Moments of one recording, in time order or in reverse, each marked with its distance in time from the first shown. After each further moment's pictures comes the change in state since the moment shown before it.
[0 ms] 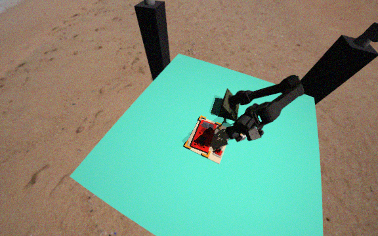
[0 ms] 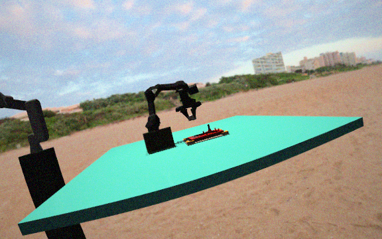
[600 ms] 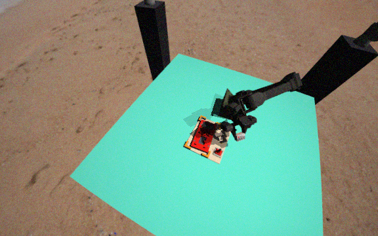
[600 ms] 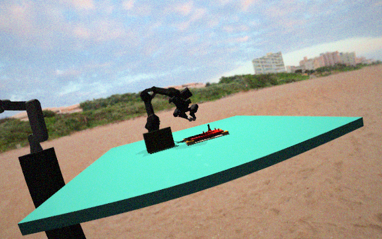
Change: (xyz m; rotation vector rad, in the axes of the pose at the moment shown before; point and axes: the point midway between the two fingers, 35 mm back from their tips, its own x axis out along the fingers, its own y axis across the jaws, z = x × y) arm 0.006 -0.002 -0.019 0.004 -0.511 -0.004
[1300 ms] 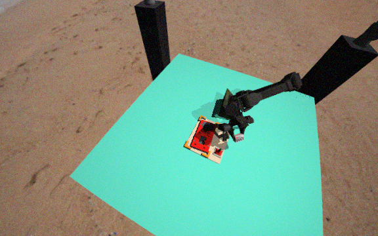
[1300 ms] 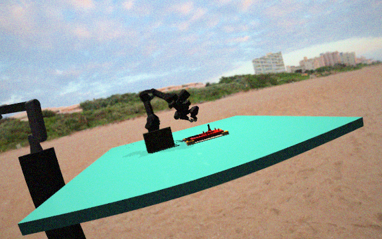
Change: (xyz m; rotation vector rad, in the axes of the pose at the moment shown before) arm 0.007 -0.006 -0.008 -0.012 -0.136 -0.017
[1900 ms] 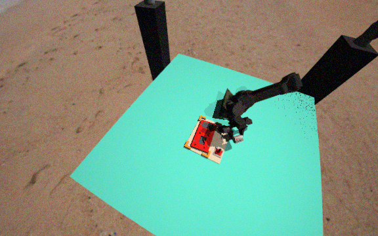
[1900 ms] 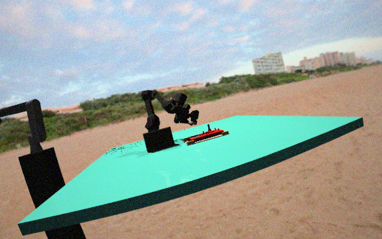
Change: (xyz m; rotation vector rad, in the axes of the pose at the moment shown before) arm 0.016 0.007 -0.018 0.002 -0.057 0.027
